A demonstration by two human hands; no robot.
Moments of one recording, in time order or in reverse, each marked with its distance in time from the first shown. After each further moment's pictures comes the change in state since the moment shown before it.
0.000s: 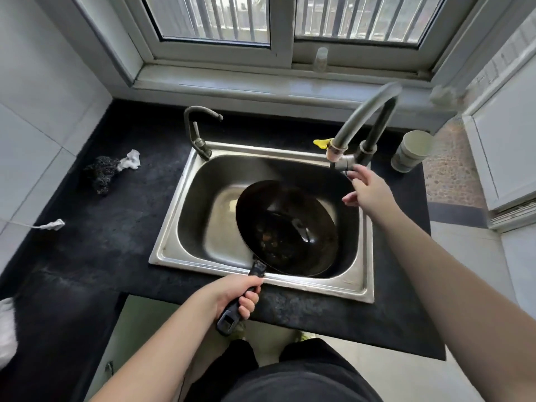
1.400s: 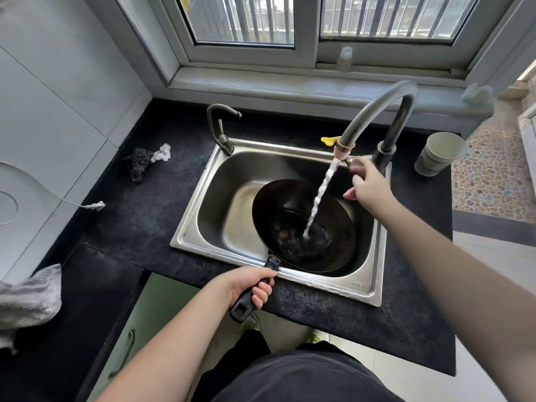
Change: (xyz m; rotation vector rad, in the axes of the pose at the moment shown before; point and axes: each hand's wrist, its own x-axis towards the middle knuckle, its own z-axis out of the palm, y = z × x) left_hand 0.003 -0.005 0.019 -0.063 -0.022 -0.022; right_hand 0.039 0.011 0.017 -0.061 -0.093 -0.096
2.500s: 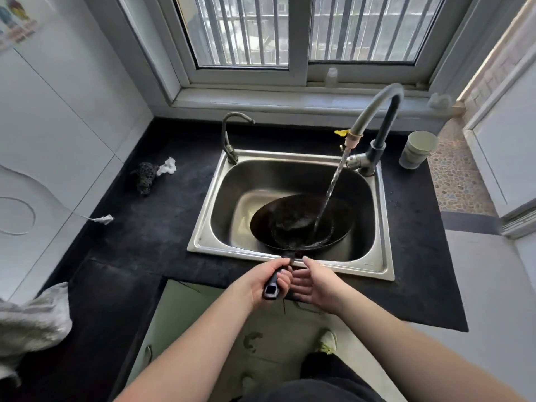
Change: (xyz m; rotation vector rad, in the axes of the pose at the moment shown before) left_hand -0.017 -0.026 -0.019 -0.418 -0.282 0.091; right_hand -0.207 0.025 0.164 0.594 -0.296 0.775
